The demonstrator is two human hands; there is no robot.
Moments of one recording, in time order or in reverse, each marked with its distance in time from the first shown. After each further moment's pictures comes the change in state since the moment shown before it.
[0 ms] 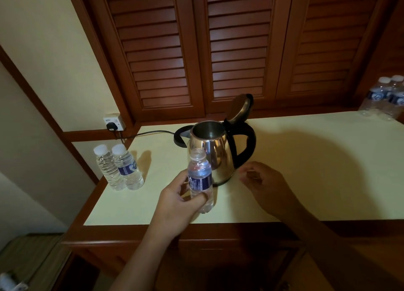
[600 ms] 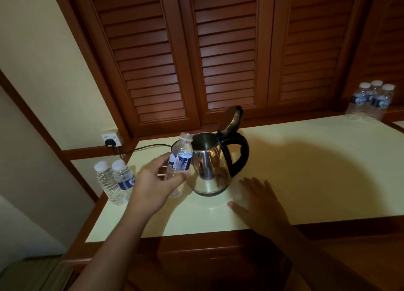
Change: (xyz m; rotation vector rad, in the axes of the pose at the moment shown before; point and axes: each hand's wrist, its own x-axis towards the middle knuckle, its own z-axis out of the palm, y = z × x) left_hand 0.044 0.031 -0.049 0.278 0.144 0.092; right_hand -0.012 0.047 0.034 -0.651 -0.137 0.043
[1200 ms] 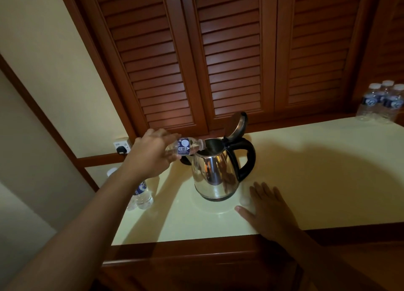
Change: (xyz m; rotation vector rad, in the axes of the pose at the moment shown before) left_hand 0.080 0.040 -0.046 0.958 -0.123 0.326; right_hand 0.004 0.002 0.007 -0.102 -0.049 0.022
